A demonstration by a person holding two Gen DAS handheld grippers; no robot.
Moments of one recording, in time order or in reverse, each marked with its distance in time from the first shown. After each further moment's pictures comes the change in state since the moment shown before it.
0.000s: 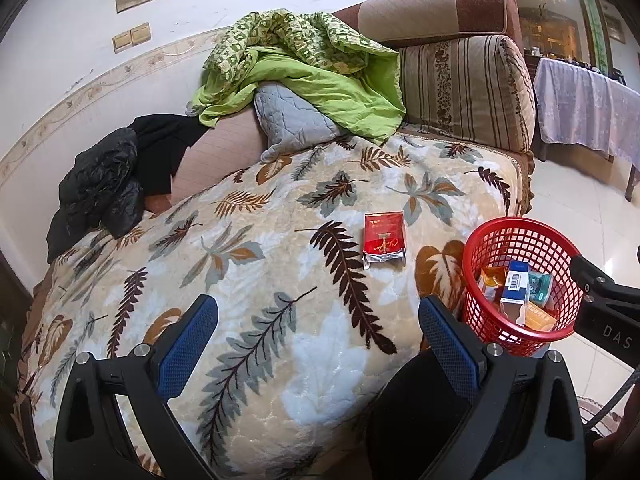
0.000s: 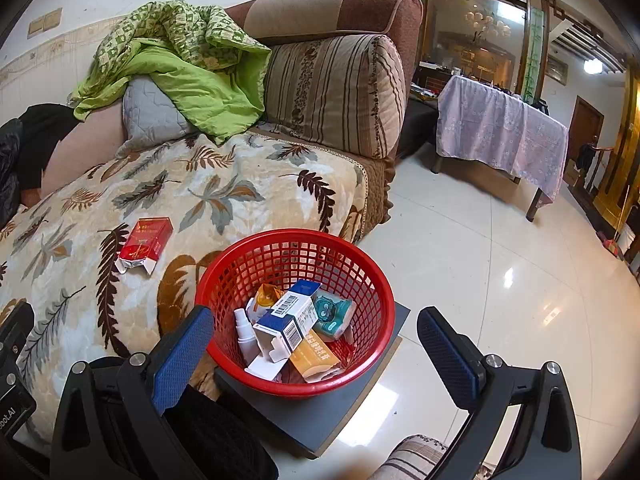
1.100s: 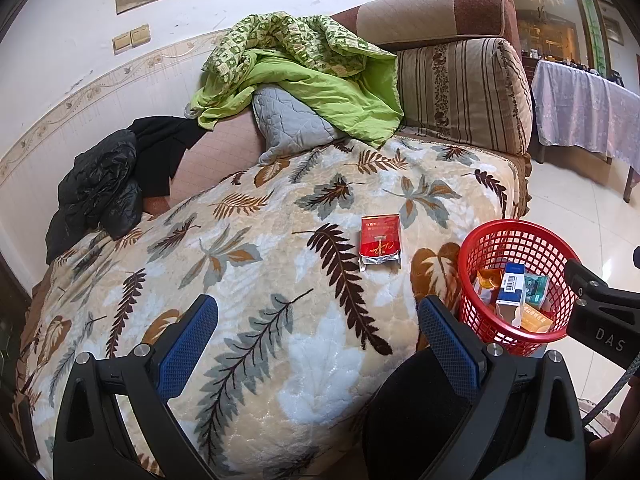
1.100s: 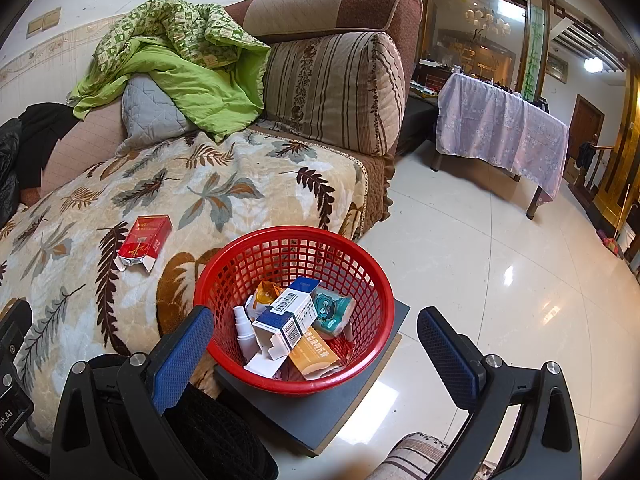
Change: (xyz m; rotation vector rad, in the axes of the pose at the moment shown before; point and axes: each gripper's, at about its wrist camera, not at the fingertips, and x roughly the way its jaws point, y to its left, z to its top) left arm -0.001 -0.001 0.000 -0.005 -0.001 0.000; right arm 0.002 -0.001 -0.002 -0.001 0.005 0.002
